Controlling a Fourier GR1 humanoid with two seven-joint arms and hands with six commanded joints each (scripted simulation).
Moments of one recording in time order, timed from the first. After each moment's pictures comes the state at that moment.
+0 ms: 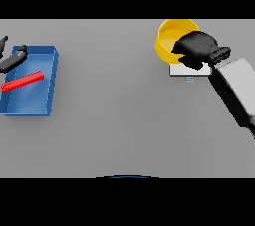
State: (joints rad) left arm -0.41 0.60 -0.03 -1.28 -0.04 -0.10 0.49; right arm -0.81 -0.54 0.47 -1.09 0.81 0.43 -0.11
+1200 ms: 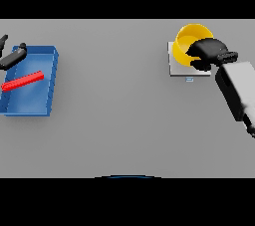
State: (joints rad) left arm -0.43 0.61 -0.03 -1.27 -0.04 -0.11 0.54; right arm -0.87 -0.47 0.42 -0.65 0.82 0.27 -0.17
